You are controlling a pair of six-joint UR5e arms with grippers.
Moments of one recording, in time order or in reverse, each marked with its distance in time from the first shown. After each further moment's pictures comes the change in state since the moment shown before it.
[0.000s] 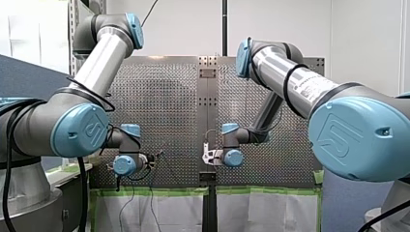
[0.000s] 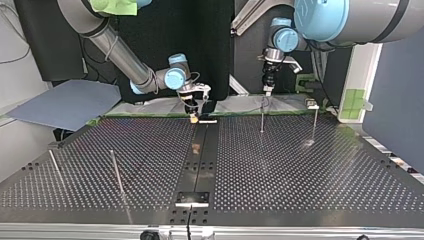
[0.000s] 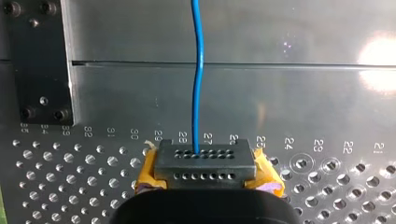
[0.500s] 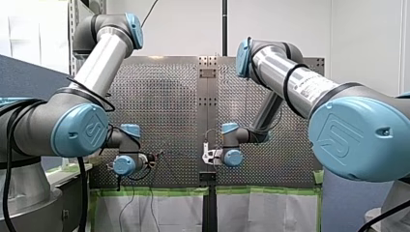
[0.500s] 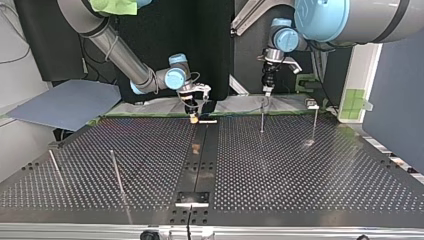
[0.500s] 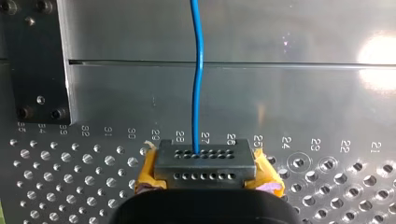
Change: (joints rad) left arm 0.003 0.000 0.000 0.009 0.016 -0.003; right arm 0.001 -0.002 0.000 0.000 0.005 0.000
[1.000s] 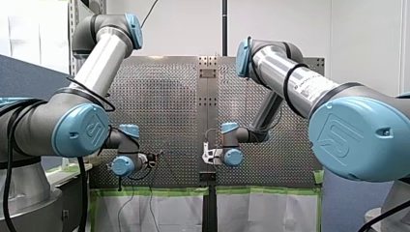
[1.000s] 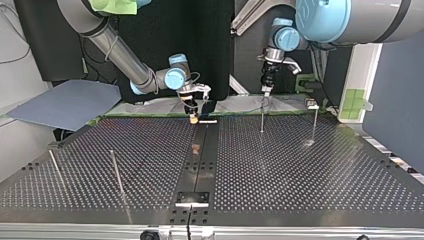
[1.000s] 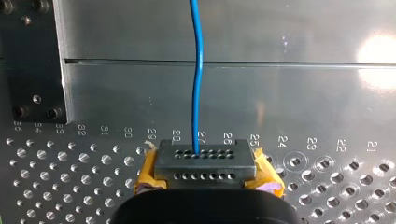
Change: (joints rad) left arm 0.008 0.000 -0.006 0.026 0.040 -0.025; right arm 0.001 -0.003 0.000 0.000 0.006 -0.001
